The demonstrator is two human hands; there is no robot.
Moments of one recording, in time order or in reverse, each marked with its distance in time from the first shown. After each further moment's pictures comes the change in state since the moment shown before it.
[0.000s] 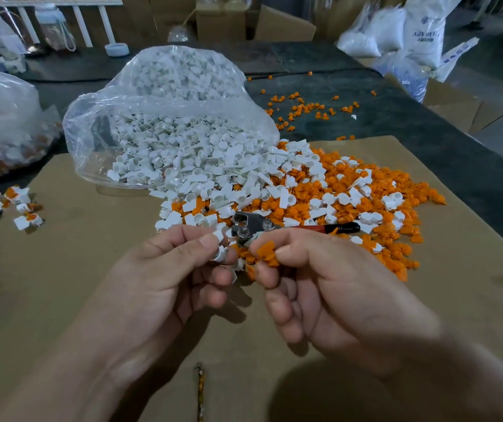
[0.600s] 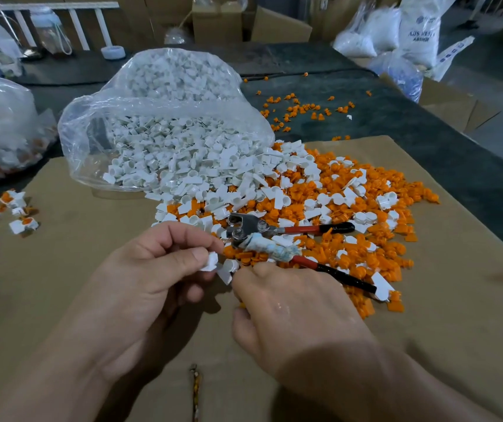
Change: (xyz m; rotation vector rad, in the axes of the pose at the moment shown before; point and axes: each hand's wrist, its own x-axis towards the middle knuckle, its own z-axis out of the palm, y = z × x) left_hand 0.009 -0.006 -0.021 0.277 0.000 0.076; right_hand 0.002 0.023 0.014 -1.846 0.167 -0.414
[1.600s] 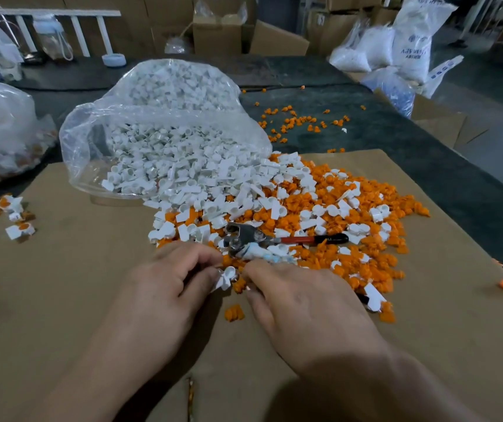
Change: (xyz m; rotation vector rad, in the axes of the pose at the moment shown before) left_hand -0.008 0.004 0.012 0.956 0.085 0.435; right_hand -0.003 0.016 -0.007 0.010 -0.019 0.069
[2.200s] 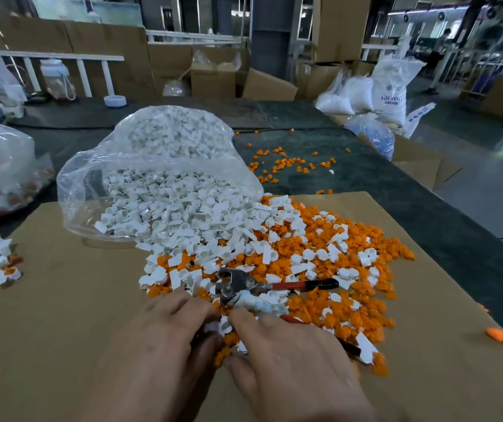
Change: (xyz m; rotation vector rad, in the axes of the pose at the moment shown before) left_hand 0.009 -0.010 0.009 0.285 0.048 0.254; right_hand 0.009 -0.003 0.003 -0.048 -0.039 0.010
